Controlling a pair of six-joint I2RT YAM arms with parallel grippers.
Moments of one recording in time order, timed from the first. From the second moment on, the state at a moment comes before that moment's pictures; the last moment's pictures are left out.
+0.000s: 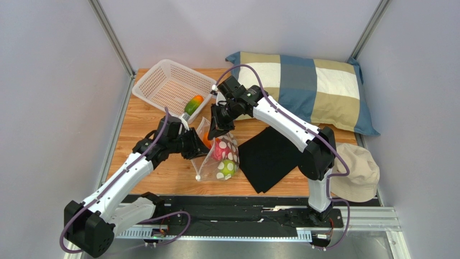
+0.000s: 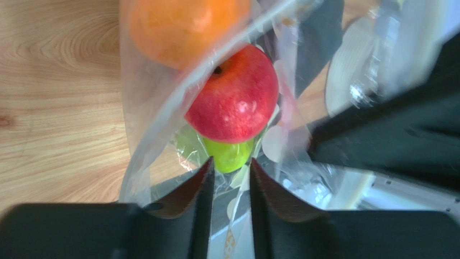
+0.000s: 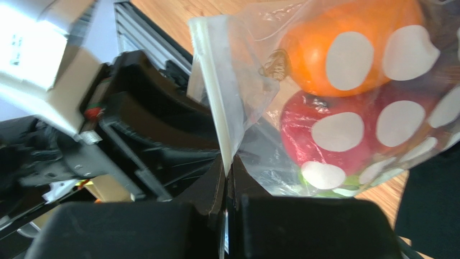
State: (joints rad) left arm -0.46 0.99 0.78 -0.57 0.37 -0.85; right arm 0.79 1.95 1.92 -0.96 -0.53 0.66
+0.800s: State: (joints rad) left arm -0.46 1.25 0.73 -0.30 0.43 -0.84; right arm 0.75 1.92 1.82 -0.85 -0.57 0.79
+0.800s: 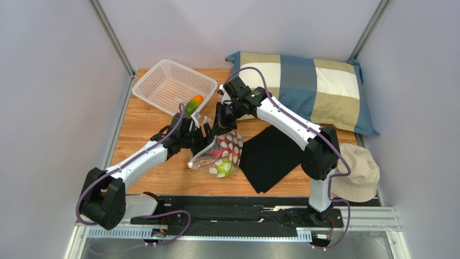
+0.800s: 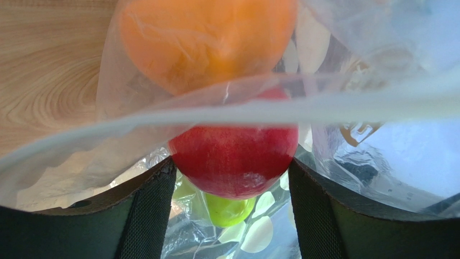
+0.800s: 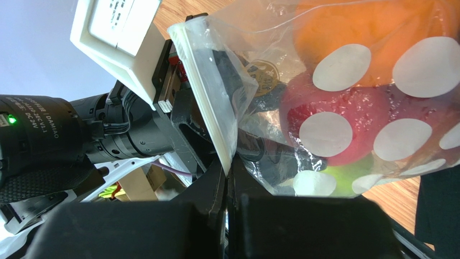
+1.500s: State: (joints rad) left arm -0.47 1.01 0.68 -0.28 0.29 -0.71; right arm 0.75 1.86 1.77 -0.88 -0.58 0.74
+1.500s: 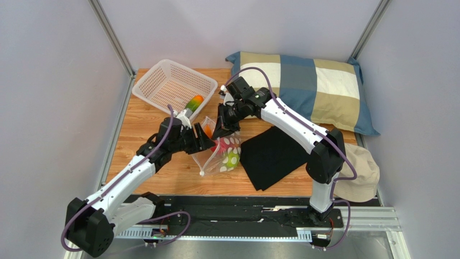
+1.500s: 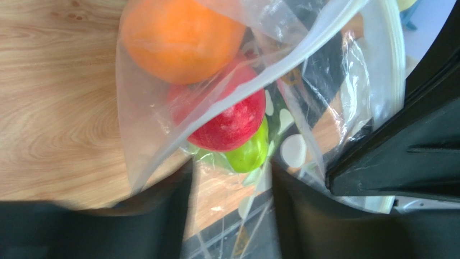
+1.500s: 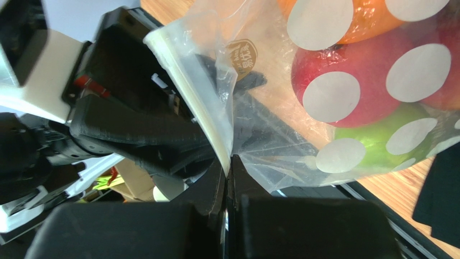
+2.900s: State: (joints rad) left arm -0.46 1.14 0.47 -0.16 0.32 -0.79; right arm 0.79 1.98 1.70 -0.73 -0.66 0.84
